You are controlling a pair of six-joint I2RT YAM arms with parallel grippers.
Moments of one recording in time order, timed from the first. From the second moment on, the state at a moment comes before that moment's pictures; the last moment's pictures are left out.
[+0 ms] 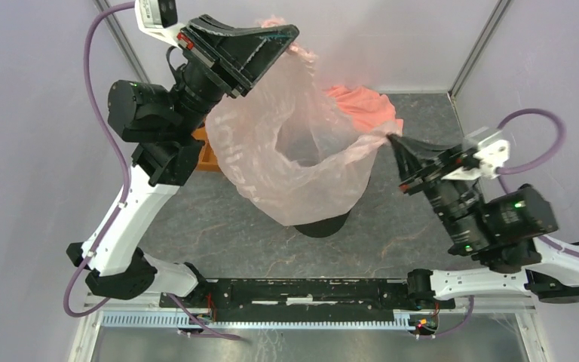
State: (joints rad) left arm -0.77 1.36 1.93 0.27 0.32 -0.99; right arm 1.49 0.76 1.25 0.02 0.91 -0.36
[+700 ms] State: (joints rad) left arm -0.83 1.57 1.92 0.27 0.26 -0.94; right arm 1.49 0.67 1.10 0.16 1.10 -0.63
